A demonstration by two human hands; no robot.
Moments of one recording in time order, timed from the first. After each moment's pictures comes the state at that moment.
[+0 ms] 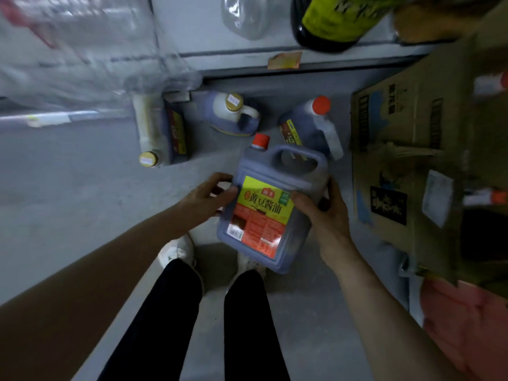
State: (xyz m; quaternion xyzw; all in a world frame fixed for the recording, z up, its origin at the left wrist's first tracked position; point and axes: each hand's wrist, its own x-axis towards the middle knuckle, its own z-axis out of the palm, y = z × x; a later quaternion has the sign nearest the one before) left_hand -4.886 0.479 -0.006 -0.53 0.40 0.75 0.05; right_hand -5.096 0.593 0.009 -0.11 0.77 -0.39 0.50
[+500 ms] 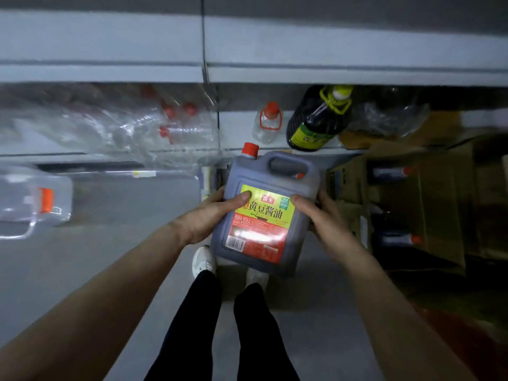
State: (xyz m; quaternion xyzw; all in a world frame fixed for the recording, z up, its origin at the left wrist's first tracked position) left_hand -4.842 0.447 0.293 -0.49 0.30 0.81 -0.08; right_hand -5.076 0.533 0.305 -0.21 0.67 -0.38 0.61
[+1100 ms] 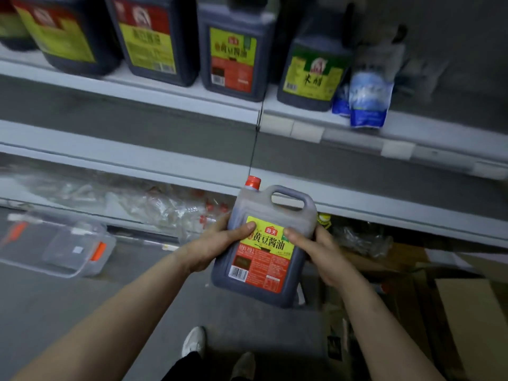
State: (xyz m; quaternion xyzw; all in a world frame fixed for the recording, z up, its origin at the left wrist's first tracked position) left_hand -4.803 0.462 0.552 -0.47 0.39 0.74 -0.27; right_hand -5.043 0.493 0.548 -0.40 0.58 -0.38 0.60
